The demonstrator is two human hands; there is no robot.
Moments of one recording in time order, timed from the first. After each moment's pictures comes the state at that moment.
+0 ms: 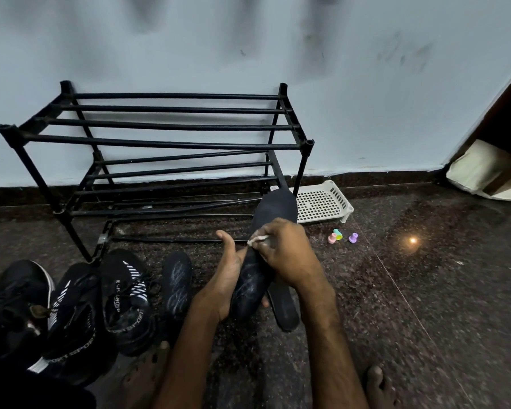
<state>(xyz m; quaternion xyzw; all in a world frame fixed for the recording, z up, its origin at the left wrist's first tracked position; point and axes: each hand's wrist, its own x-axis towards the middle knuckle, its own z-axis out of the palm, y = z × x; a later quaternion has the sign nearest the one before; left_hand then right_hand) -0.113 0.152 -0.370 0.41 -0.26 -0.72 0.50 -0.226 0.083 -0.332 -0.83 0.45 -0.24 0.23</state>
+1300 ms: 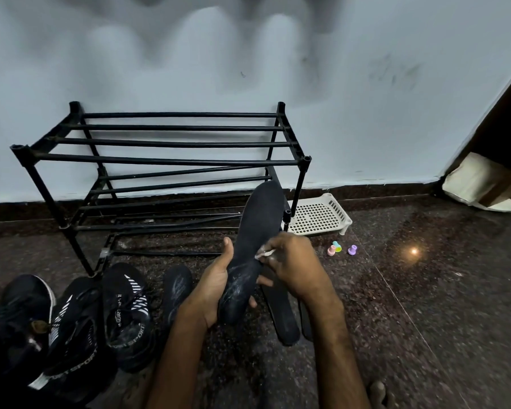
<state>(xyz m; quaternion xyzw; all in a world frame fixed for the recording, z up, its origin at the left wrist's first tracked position) -0.097 0.161 -0.346 0.43 -0.25 -0.67 0.55 -0.237 0.080 -0.328 -0.85 0.43 -0.22 0.21</state>
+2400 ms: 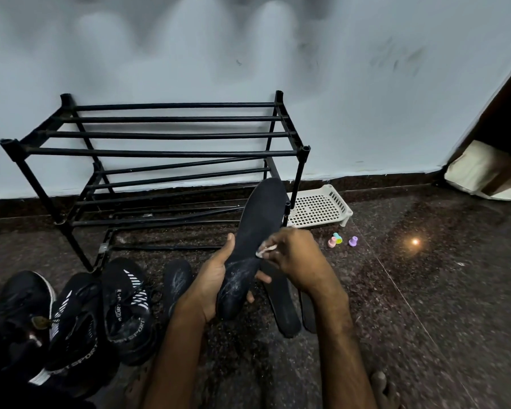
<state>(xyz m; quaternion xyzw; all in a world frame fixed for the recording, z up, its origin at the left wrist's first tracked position) -0.095 0.156 -0.357 0.40 -0.24 -0.69 0.55 -0.244 0.075 -0.331 -0.85 0.42 -0.22 0.25</state>
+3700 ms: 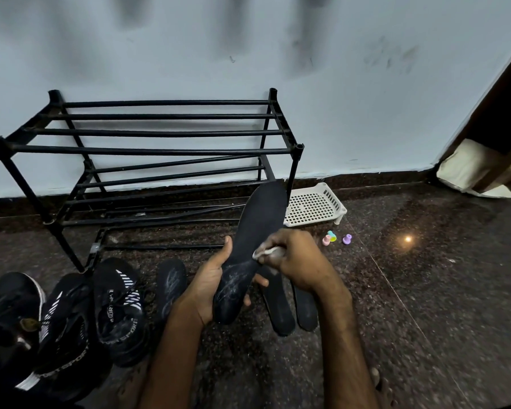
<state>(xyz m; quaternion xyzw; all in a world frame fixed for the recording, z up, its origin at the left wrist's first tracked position) -0.100 0.158 -0.363 0.37 -0.23 -0.73 0.52 -0.258 0.075 -0.330 -0.83 0.41 -0.21 0.31</state>
